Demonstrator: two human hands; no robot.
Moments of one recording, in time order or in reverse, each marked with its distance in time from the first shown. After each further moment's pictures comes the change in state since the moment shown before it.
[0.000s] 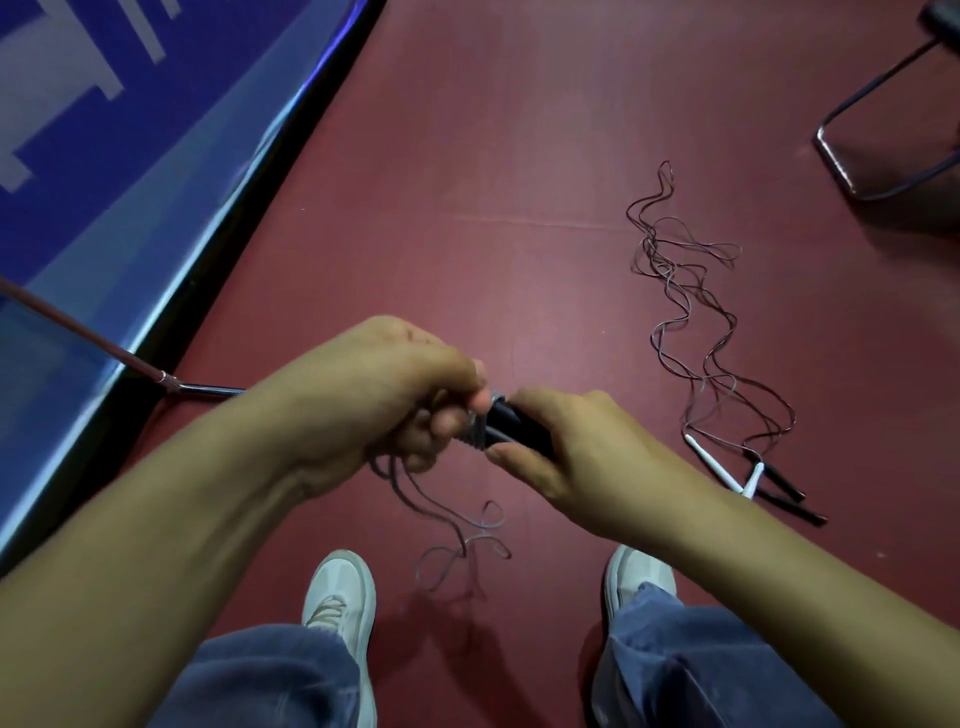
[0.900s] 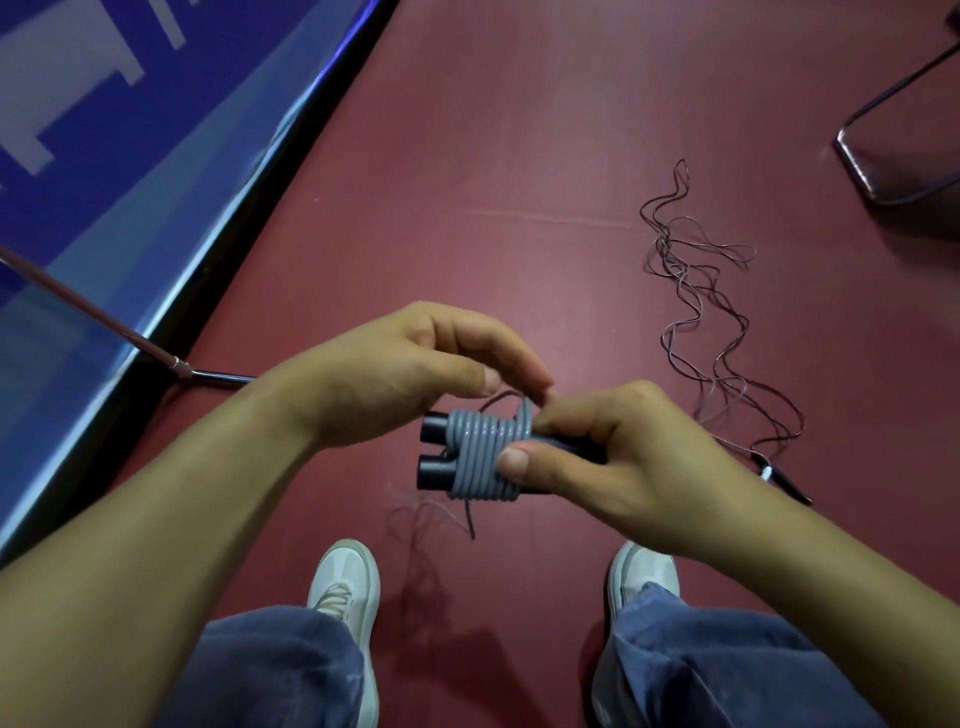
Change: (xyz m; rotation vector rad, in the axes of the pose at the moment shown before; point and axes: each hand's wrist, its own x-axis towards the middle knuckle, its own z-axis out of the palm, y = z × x) left_hand 0.024 -0.017 -0.021 0.129 -0.282 0.319; right_hand -0.020 -0.022 -0.027 0.348 0.030 -0.162
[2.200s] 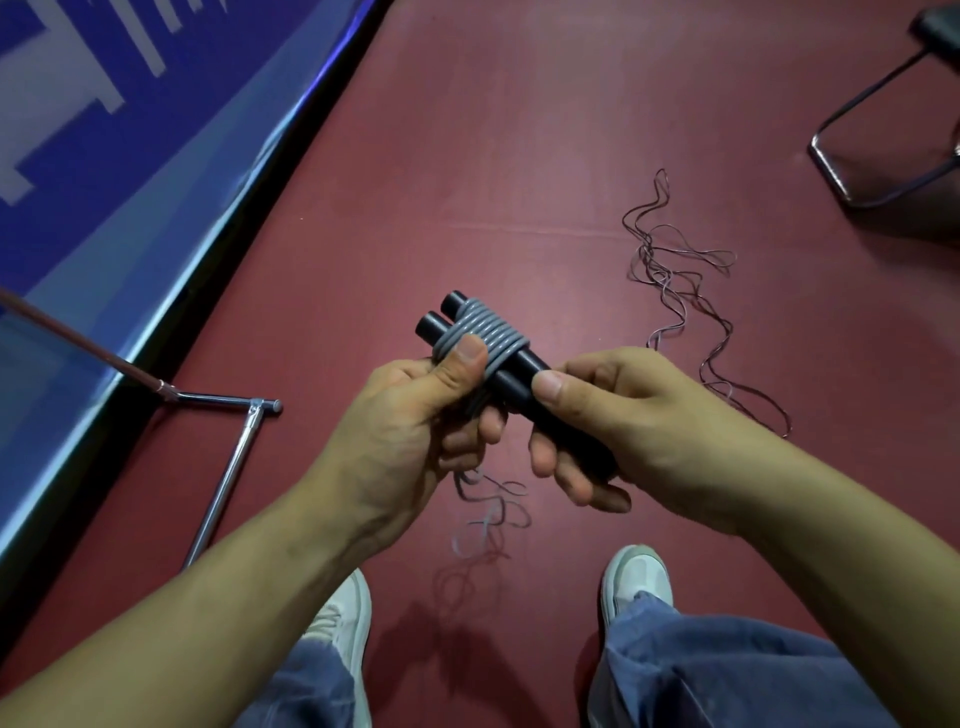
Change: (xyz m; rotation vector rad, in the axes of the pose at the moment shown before) left_hand 0.008 -0.017 0.054 -0.630 0.387 0.054; right_hand 0.005 -0.001 -0.031 0.687 -0.097 0.303
